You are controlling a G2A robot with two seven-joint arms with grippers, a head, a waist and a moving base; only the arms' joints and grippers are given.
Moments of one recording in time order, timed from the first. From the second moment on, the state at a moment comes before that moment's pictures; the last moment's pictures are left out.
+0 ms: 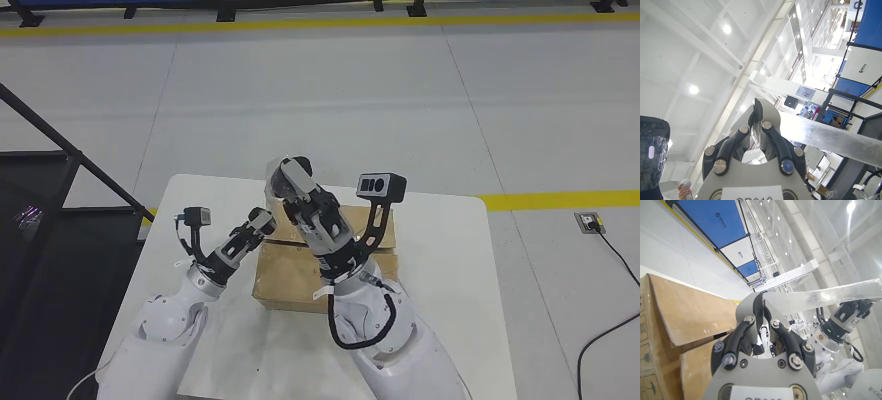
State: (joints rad) left arm 1.00 -1.17 -1.30 -1.39 -0.24 -0.56 -0.48; right arm -0.89 -1.64 0.99 -1.64 0.25 -0.48 0.15
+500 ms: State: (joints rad) left arm 1.02 -1.16 -1.36 -1.38 -0.24 -0.55 -0.59; right arm -0.92 -1.64 1.07 -1.60 0.23 -0.49 0.11
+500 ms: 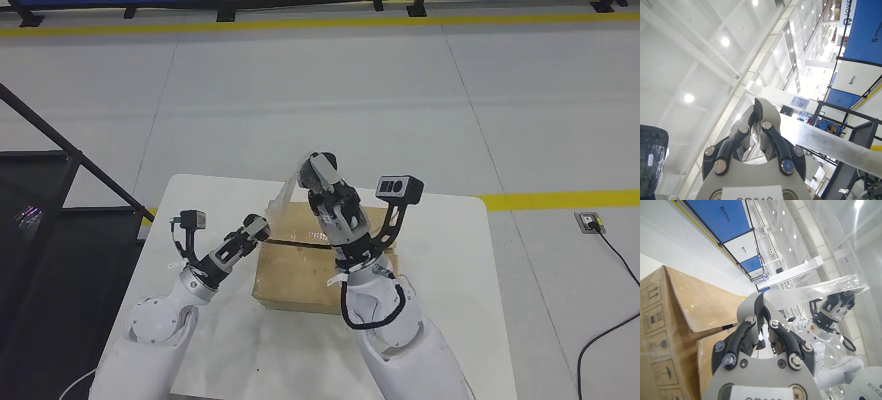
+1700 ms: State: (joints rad) left arm 0.91 -1.08 -1.46 -1.37 -0.12 -0.17 -0.97; right arm -1.29 -1.58 1.23 -1.72 0.15 -0.21 0.19
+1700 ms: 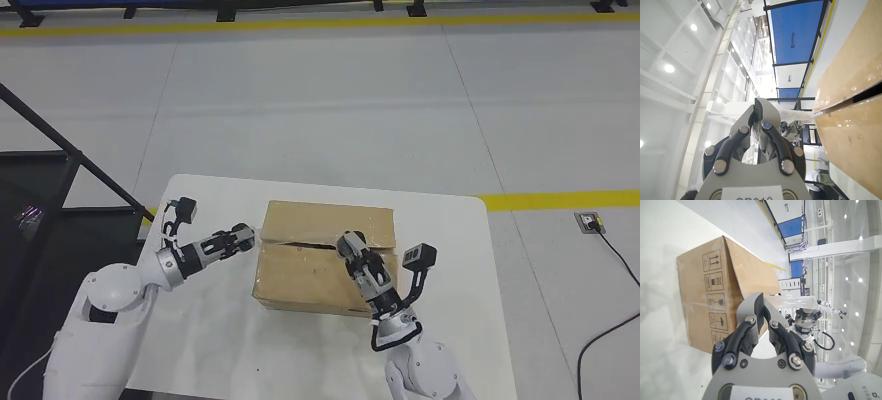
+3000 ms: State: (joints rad) left arm 0.95 -1.06 -1.48 -1.46 -0.20 -0.04 -0.99; right arm -1.32 -1.55 1.26 -1.73 0.33 -0.19 0.34
